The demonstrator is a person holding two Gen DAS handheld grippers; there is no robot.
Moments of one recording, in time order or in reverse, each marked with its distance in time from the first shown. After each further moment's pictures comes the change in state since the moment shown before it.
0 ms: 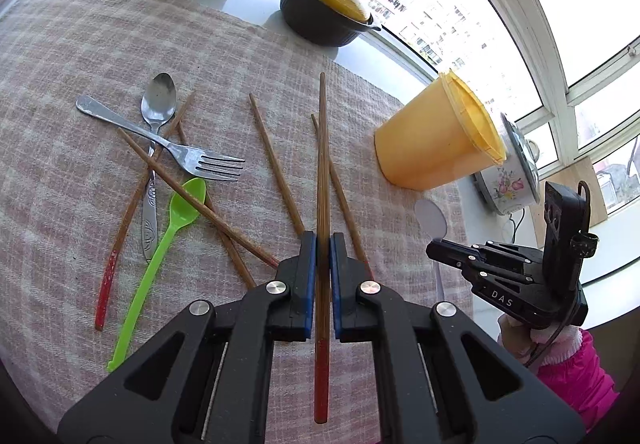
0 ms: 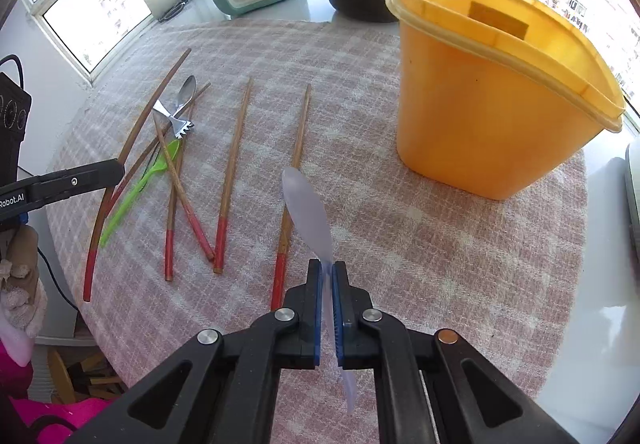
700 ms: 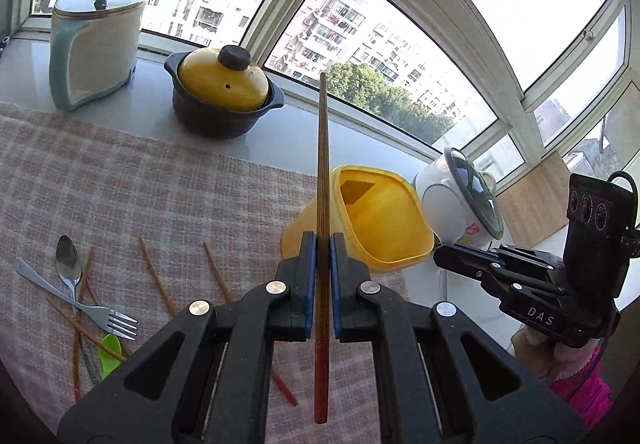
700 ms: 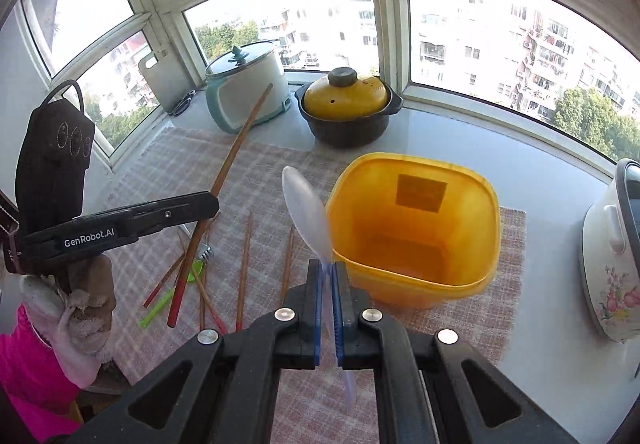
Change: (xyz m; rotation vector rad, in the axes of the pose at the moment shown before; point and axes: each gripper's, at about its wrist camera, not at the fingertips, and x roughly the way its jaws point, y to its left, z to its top) left arm 0.013 -0.103 0.103 0.151 -0.134 -0.102; right arm -0.118 -0.048 0.063 0.036 -0.256 0.018
